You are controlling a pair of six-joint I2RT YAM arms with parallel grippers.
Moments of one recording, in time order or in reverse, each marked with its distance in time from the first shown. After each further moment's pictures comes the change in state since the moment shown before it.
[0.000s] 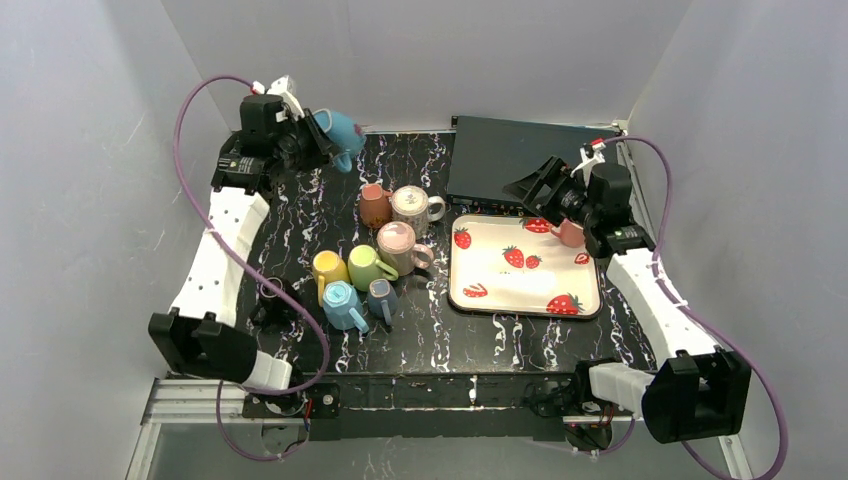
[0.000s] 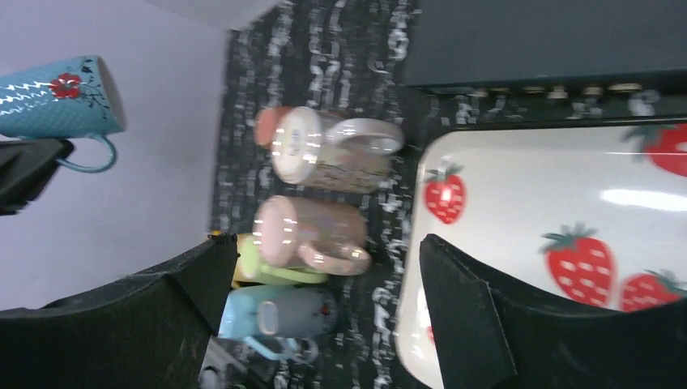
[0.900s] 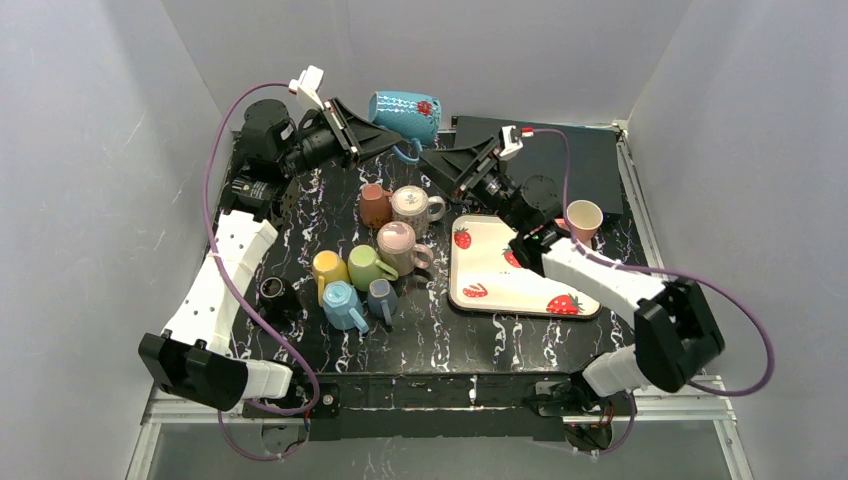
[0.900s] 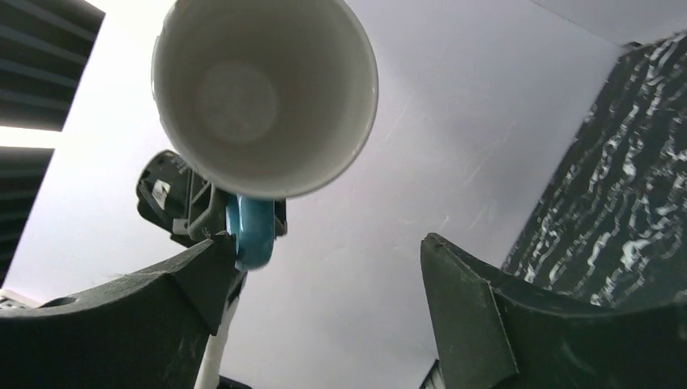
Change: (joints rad) left arm -0.144 -0.145 -0.123 0.493 0.571 -0.581; right arm 0.496 0.219 -0.055 1.027 0.142 0.624
